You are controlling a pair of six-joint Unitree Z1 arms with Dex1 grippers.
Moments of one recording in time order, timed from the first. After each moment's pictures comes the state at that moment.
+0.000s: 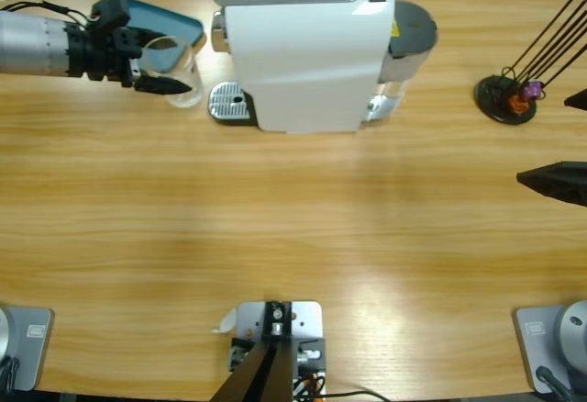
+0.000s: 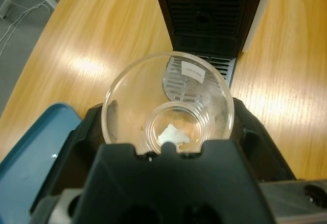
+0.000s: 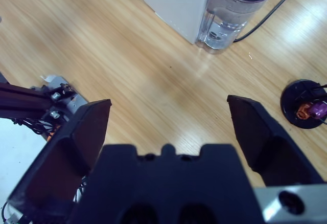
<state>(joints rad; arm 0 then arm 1) -0.37 1.80 -0.82 -0.20 -0.60 0.83 0.90 1.05 -1.07 0.81 -0.07 0.14</state>
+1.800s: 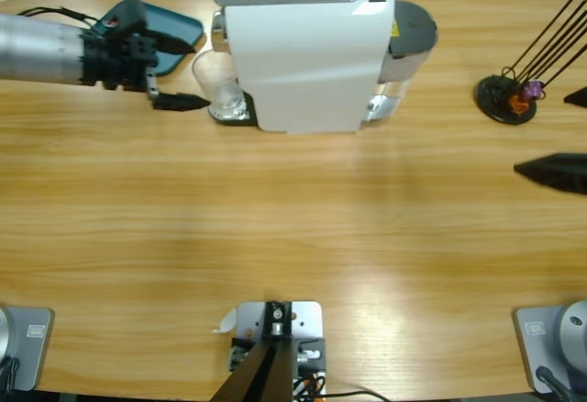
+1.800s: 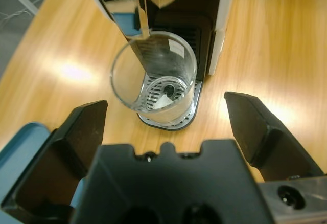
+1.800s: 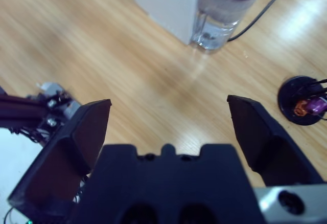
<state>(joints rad) -0.45 1.75 -0.80 -0.20 -0.60 0.74 0.85 1.05 -1.06 0.79 -0.07 0.15</state>
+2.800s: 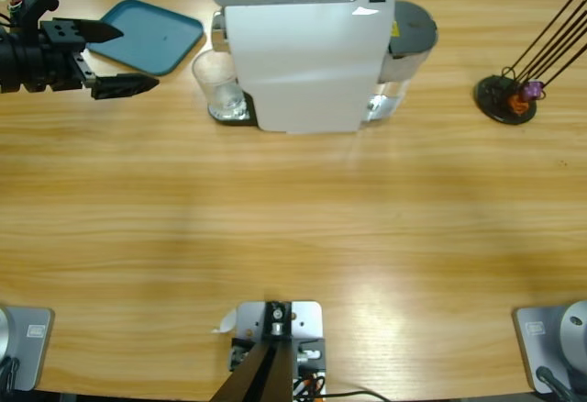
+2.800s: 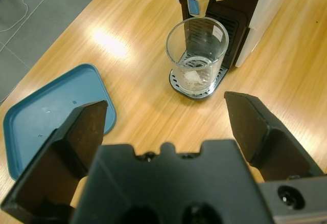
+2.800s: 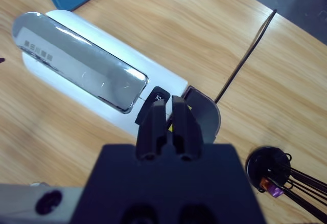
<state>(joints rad) -0.43 1.48 -0.65 -0.20 -0.37 0.49 0.60 1.79 -1.87 0.96 -0.01 0.05</state>
